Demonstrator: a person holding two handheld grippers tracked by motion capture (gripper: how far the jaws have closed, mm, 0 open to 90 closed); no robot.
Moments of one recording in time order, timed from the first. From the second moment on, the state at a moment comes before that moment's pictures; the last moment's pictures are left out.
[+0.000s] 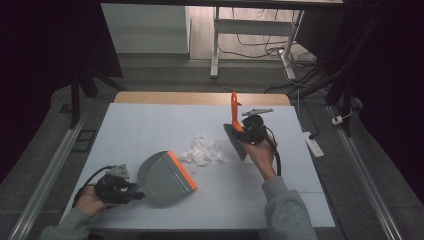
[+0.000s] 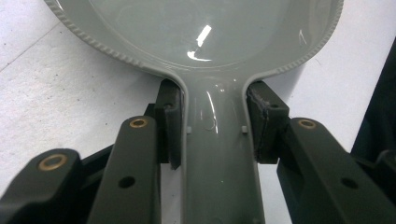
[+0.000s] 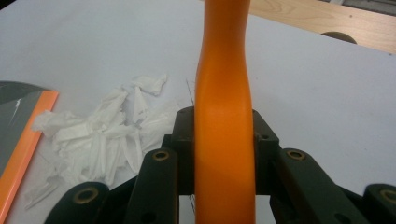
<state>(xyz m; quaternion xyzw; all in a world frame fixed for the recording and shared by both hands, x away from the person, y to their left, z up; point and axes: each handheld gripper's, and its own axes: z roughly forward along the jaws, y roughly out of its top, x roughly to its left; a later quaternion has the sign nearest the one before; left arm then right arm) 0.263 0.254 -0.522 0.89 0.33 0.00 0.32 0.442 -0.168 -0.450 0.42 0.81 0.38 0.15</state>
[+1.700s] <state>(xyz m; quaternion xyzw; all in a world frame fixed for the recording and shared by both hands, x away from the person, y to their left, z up) 0.268 0.244 -0.519 0.90 0.33 0.00 0.30 0.438 -0.072 -0.477 0.35 0.87 0.33 0.10</state>
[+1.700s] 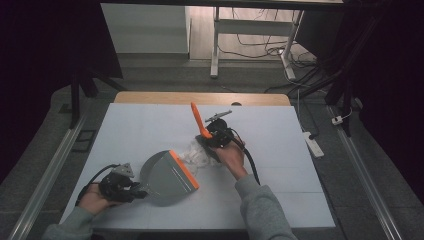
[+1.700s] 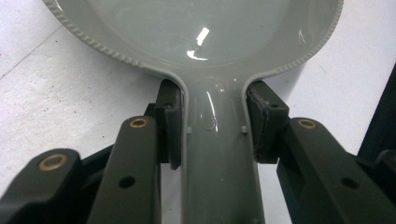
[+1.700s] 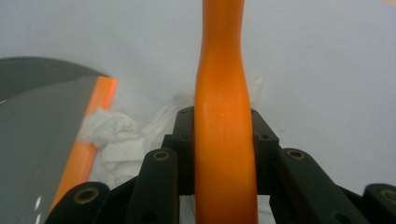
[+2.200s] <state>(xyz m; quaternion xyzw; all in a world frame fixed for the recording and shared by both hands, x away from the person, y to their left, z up) 0.268 0.244 -0.519 0.90 0.33 0.00 0.30 0.411 -0.049 -0.474 0.30 0.88 0.36 0.06</state>
